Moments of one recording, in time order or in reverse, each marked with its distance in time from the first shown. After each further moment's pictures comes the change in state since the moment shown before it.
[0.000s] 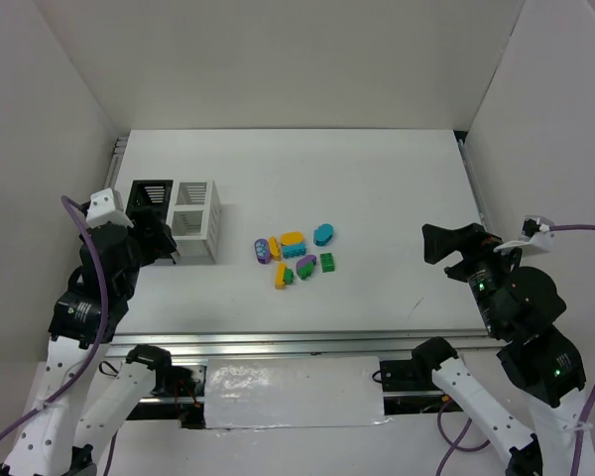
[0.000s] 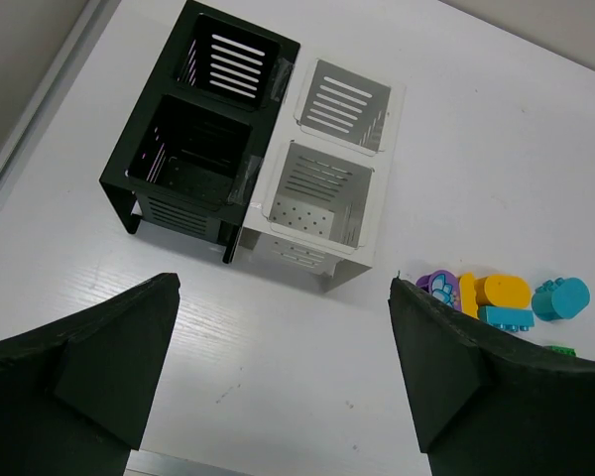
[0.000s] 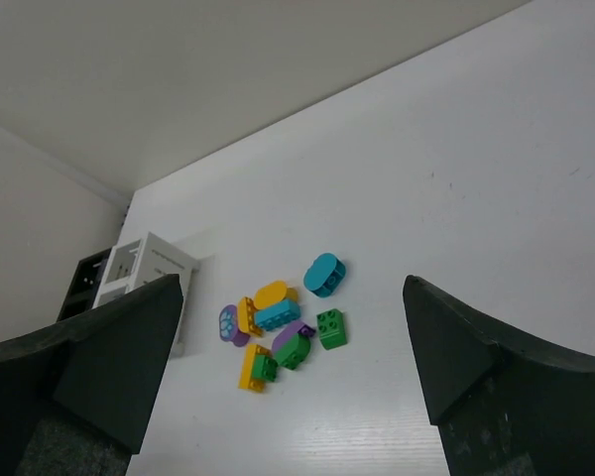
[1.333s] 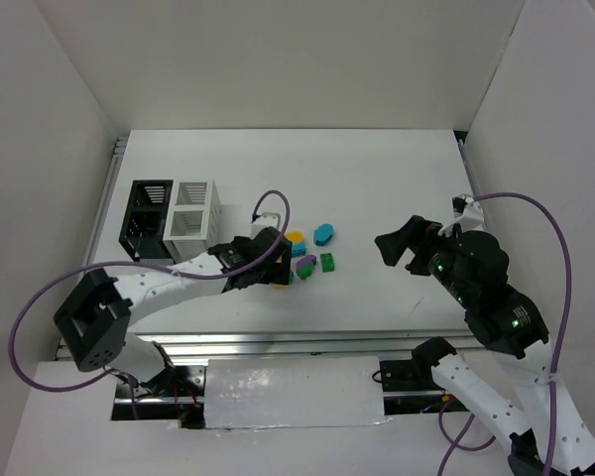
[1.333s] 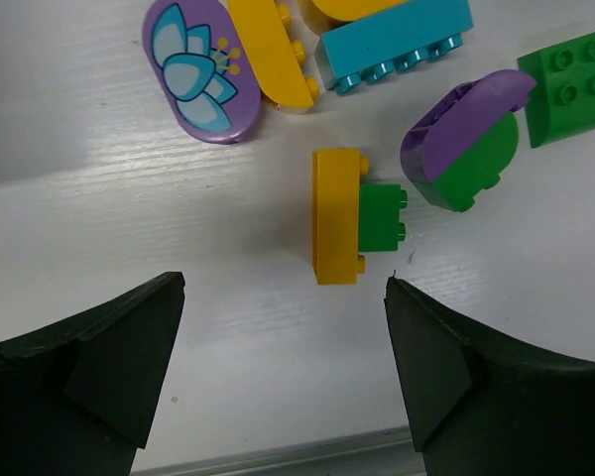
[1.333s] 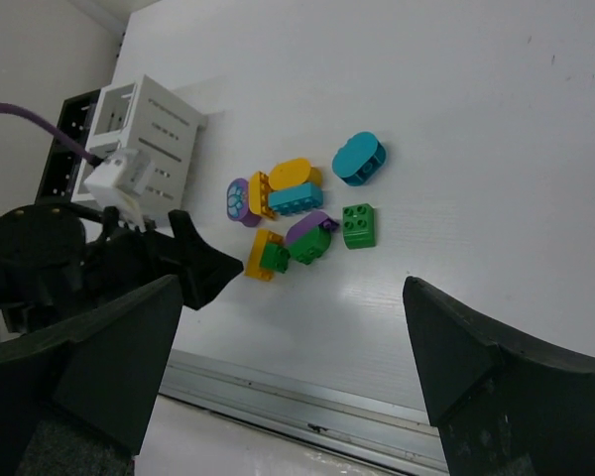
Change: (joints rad) left arm -0.653 0.811 0.013 0.226 -0.024 -0.241; right arm 0.002 0.160 -0.095 0.007 -0.295 0.000
